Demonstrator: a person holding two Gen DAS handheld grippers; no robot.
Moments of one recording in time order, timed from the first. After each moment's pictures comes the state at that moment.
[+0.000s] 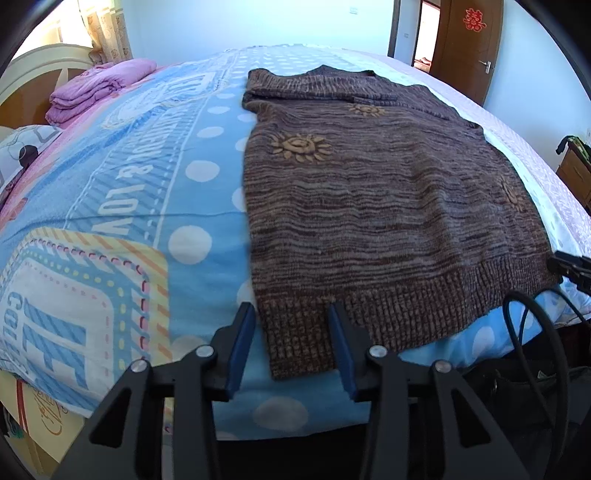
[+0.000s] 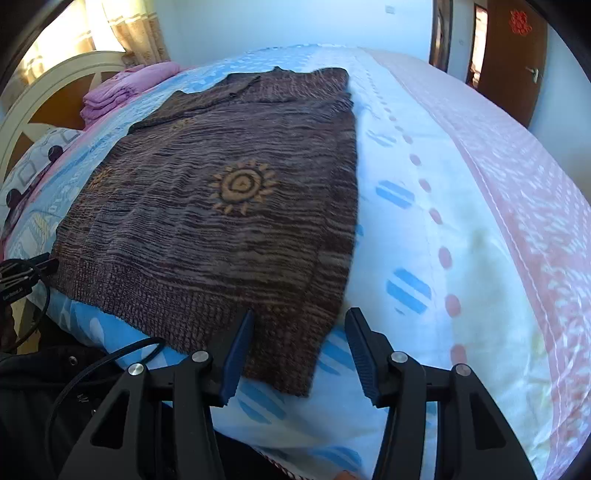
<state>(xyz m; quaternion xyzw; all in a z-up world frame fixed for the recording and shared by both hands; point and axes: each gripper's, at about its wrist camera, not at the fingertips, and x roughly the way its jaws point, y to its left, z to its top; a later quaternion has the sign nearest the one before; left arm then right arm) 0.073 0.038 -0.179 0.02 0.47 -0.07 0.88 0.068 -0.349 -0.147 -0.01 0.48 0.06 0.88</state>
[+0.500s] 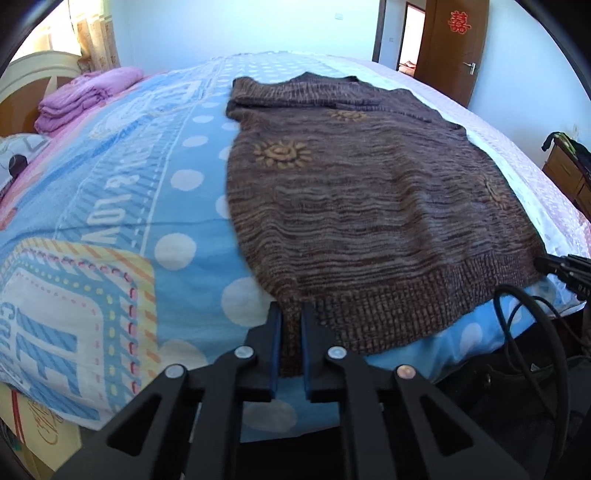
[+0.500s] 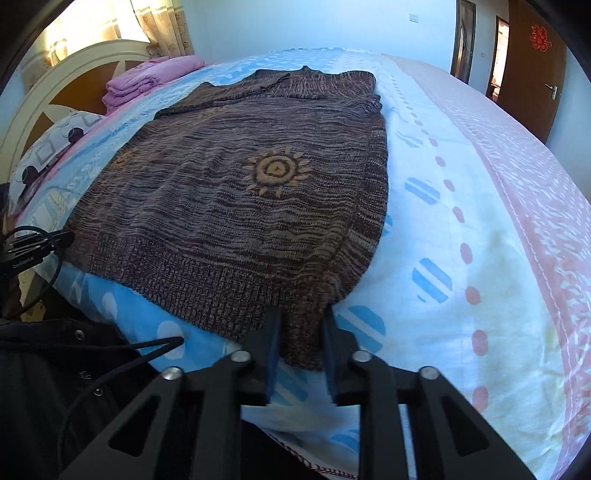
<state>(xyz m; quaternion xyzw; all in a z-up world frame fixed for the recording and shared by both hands) 0.069 0.032 -0.172 0.02 0.45 -0.10 0.89 0.057 -0.336 -0.149 -0.03 0.46 0.10 0.88</state>
